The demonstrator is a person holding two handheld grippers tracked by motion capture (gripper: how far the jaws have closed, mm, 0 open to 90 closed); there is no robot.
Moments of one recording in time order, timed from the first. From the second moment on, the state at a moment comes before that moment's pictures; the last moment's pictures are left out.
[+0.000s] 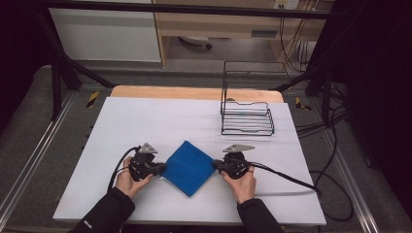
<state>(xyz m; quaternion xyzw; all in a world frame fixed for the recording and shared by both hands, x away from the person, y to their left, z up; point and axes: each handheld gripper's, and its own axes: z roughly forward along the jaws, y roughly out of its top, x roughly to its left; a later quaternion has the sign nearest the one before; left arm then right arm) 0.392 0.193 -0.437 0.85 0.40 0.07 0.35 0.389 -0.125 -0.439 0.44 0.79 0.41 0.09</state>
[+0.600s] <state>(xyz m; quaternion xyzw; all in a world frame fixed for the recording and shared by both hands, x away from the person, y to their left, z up) 0.360 0.131 -0.443 0.84 0.38 0.05 0.39 0.412 -0.169 -0.419 0.43 0.82 0.35 0.13</state>
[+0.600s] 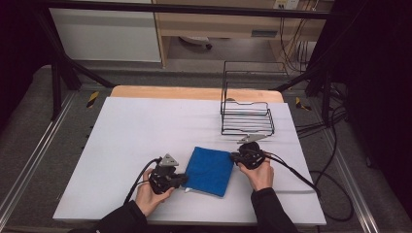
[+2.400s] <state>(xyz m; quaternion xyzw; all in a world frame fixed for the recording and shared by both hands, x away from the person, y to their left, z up) 0.367 0.178 -0.425 0.84 0.36 0.10 0.40 0.335 -0.203 -0.432 0.46 0.80 0.37 0.06</state>
